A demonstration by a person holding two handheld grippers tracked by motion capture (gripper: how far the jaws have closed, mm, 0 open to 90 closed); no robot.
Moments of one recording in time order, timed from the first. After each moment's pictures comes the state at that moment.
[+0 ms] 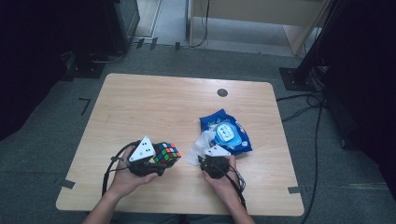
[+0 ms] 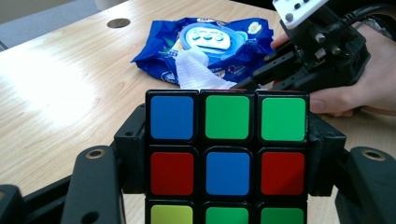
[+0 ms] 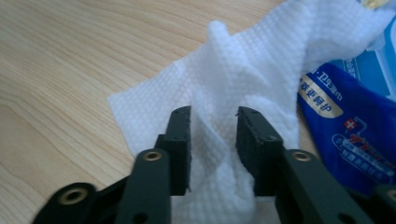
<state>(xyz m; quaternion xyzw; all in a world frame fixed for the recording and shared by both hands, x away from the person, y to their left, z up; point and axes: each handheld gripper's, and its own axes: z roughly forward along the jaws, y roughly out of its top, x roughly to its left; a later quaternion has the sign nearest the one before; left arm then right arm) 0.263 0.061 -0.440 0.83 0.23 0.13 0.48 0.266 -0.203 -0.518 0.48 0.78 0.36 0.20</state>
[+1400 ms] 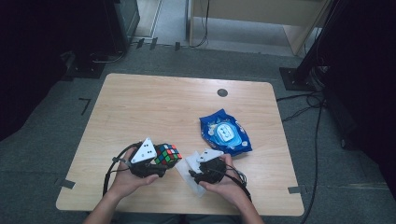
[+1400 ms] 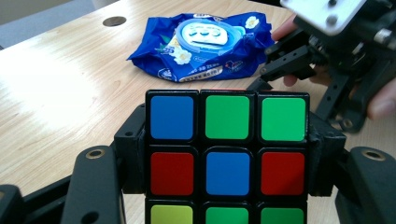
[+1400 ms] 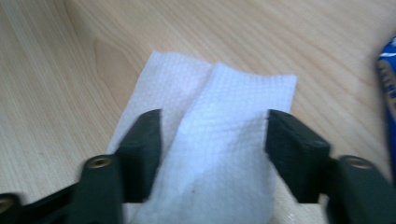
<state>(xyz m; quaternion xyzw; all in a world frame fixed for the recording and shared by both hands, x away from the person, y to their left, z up) 0.262 0.058 -0.445 0.84 0.22 0.14 0.48 0.257 -0.193 -0.502 0.34 0.87 0.34 0.12</state>
